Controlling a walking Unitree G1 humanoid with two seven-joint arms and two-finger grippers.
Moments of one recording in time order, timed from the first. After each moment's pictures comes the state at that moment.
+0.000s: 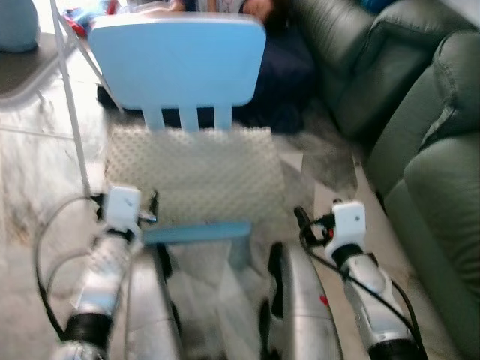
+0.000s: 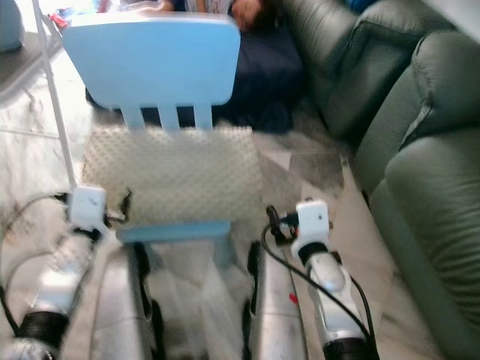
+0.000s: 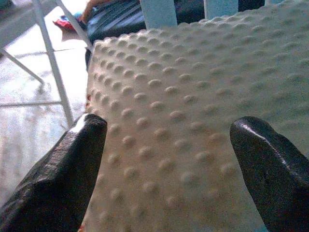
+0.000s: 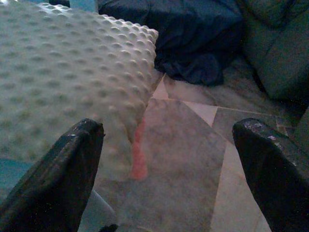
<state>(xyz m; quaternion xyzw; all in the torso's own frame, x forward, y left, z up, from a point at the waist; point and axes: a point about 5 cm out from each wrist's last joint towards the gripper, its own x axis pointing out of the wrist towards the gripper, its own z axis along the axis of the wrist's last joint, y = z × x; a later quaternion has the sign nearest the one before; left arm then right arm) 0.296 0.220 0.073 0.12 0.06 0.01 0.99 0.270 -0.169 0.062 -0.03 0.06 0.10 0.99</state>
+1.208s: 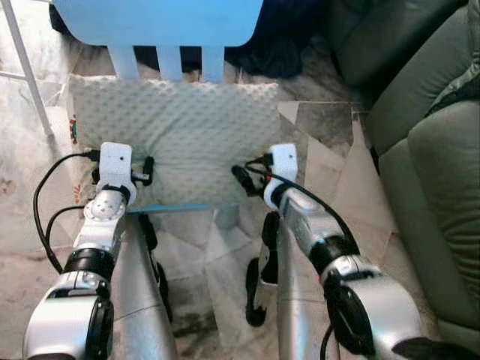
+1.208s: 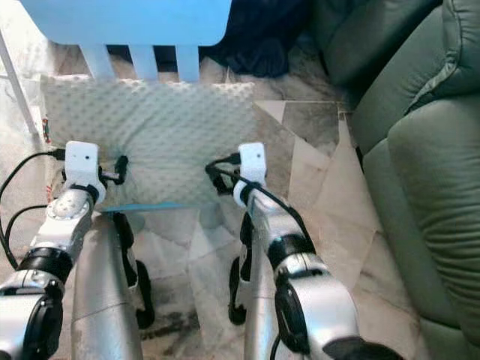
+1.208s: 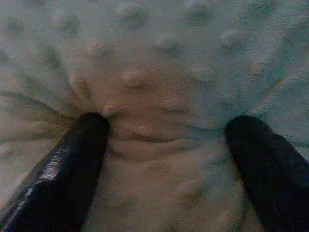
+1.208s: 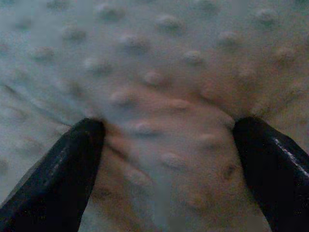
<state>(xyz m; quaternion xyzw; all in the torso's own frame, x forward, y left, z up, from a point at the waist) 0.349 0.221 0.092 0.09 0.09 0.02 0.99 0.361 -0.073 0.091 0.05 0.15 0.21 0.97</state>
